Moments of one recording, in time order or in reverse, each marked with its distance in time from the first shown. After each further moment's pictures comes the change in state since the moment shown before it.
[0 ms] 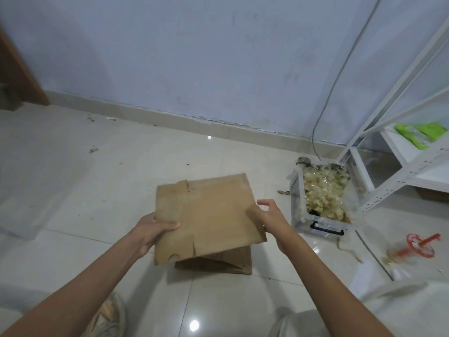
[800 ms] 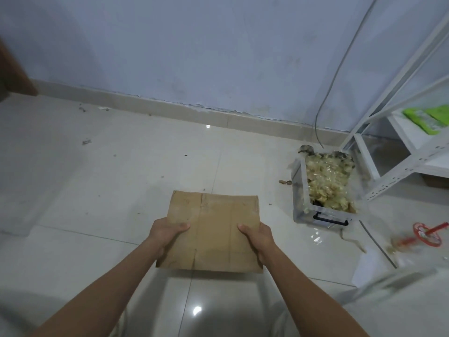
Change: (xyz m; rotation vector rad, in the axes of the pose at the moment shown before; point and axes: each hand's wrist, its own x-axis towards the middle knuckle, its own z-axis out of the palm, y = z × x) left_hand 0.047 -0.046 0.037 0.164 0.177 -0.043; right_hand 0.054 0.105 0.045 0.274 0.171 0.181
